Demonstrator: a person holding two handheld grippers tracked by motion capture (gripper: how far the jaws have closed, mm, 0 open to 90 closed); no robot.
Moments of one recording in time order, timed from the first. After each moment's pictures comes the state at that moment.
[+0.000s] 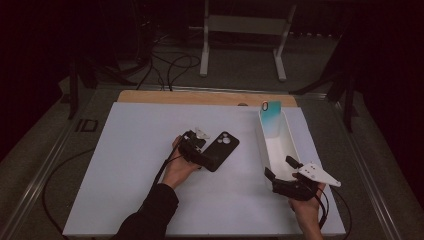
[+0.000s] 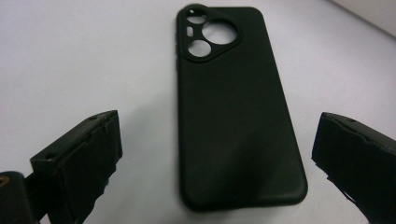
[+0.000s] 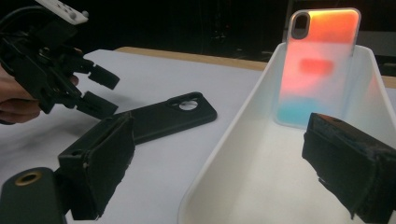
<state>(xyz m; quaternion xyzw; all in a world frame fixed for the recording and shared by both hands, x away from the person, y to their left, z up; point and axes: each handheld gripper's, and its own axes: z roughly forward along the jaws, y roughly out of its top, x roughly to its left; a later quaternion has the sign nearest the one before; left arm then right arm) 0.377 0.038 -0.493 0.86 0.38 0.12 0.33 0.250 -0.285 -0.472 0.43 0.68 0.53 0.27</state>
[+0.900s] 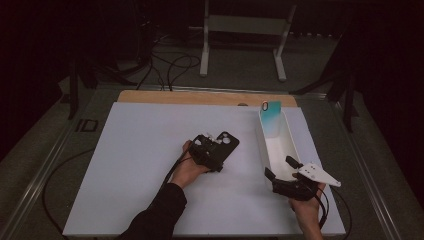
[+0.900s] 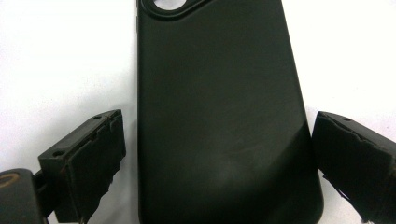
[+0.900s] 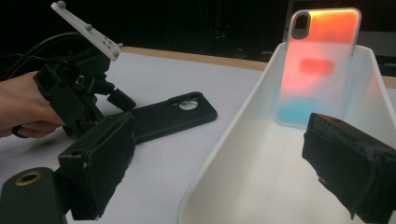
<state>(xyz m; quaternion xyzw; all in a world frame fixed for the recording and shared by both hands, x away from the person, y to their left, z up) 0.387 0.007 -0.517 0.89 0.37 0.10 0.25 0.250 -0.285 -0.472 0.42 0.68 0.53 0.27</state>
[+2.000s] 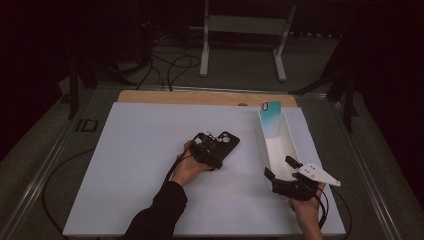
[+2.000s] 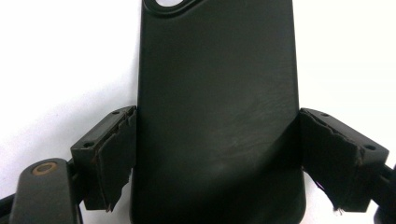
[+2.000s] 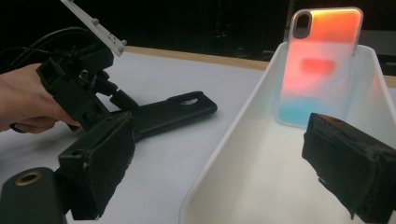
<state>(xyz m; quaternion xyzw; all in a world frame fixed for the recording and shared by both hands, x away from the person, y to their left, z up) 0.391 0.009 -0.510 0.89 0.39 0.08 0.24 0.251 -0.285 -0.471 0.43 0.68 0.53 0.27</state>
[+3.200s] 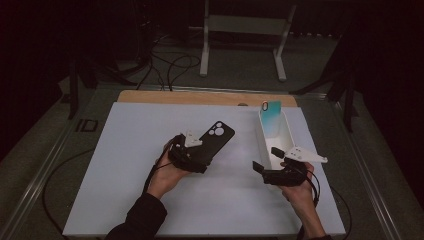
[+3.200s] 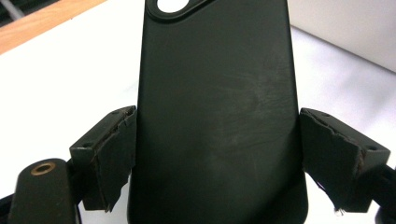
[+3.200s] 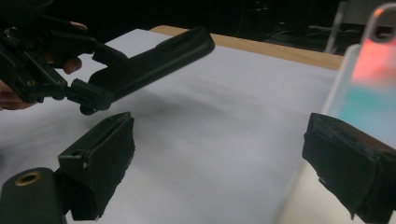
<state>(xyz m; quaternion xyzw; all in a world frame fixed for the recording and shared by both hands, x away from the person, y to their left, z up) 0.334 0.067 -0.457 0.85 0.33 0.16 0.38 0.283 -0.256 -0.442 0.39 0.74 0.51 0.19</state>
